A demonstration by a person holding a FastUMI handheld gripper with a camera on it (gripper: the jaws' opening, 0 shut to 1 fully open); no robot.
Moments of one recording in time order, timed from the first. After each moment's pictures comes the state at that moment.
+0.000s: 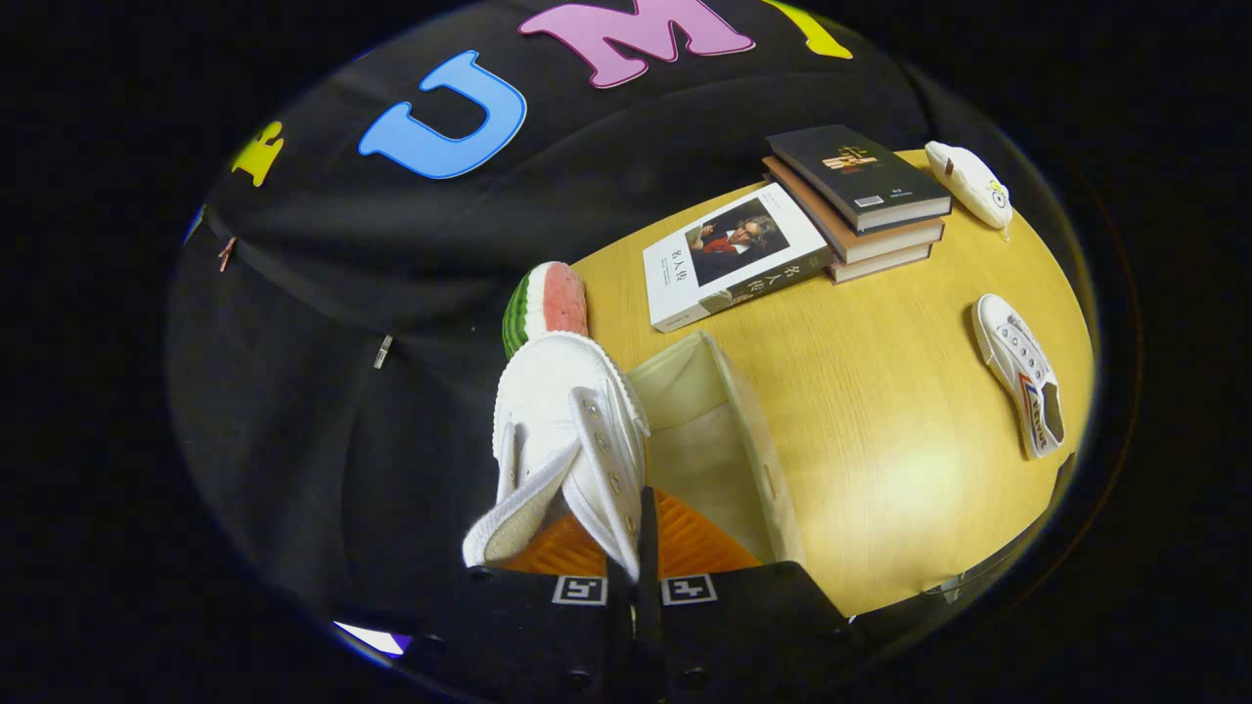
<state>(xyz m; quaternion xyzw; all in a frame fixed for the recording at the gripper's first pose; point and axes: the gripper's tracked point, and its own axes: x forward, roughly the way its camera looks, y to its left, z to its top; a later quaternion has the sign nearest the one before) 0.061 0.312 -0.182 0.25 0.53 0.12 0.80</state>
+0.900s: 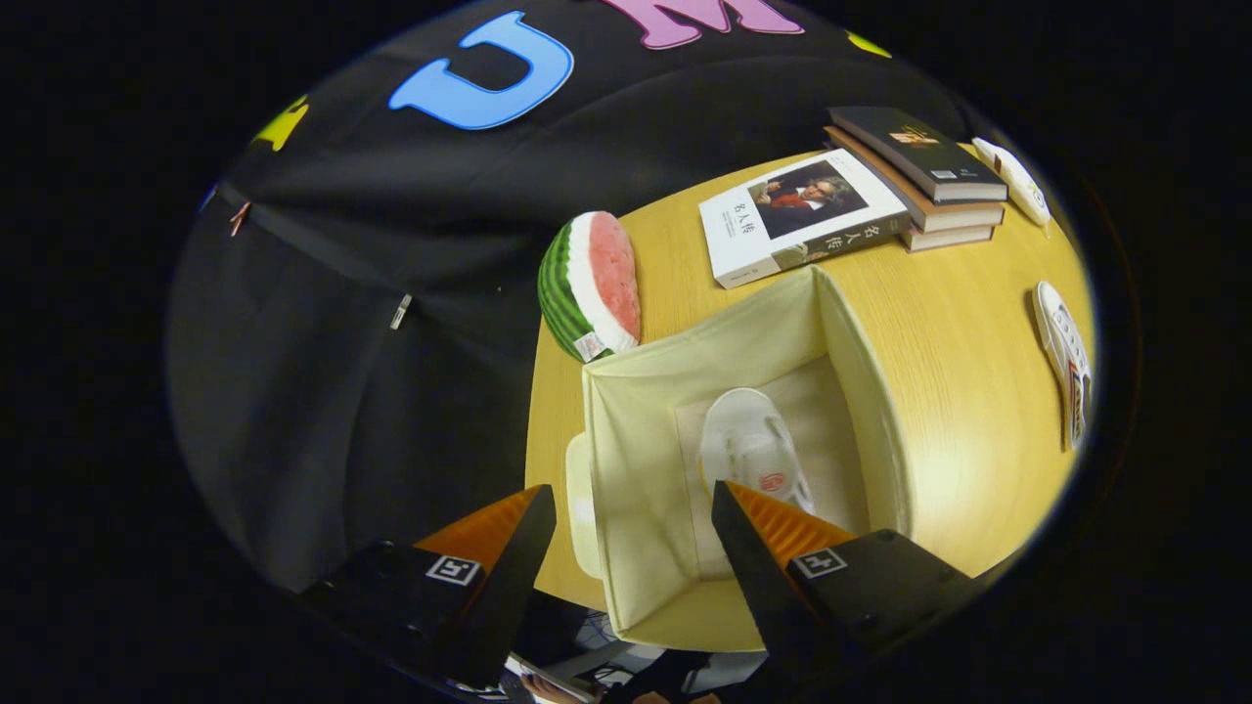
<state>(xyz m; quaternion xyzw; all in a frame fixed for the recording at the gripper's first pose) 0.043 0.375 -0.188 0.22 0.54 0.19 0.79</state>
